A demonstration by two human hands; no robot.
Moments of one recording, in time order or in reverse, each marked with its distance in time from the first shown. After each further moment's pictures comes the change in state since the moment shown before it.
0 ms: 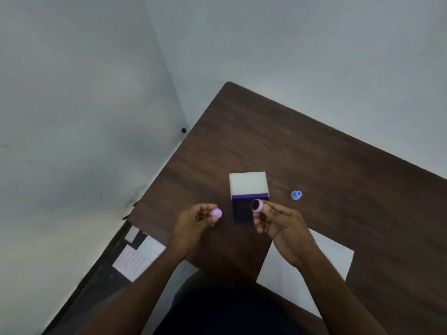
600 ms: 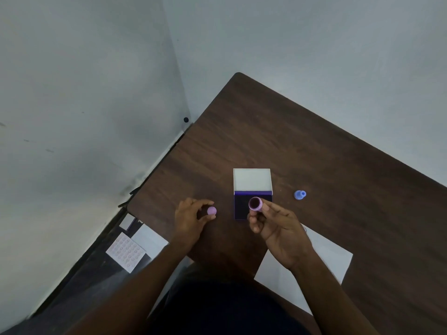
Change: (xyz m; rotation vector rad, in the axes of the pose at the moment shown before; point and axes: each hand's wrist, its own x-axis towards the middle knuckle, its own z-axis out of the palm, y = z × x) left_hand 0.020 -0.048 -0.003 0.617 0.153 0.163; right_hand -0.002 0.007 0.018 0.123 -0.099 0.044
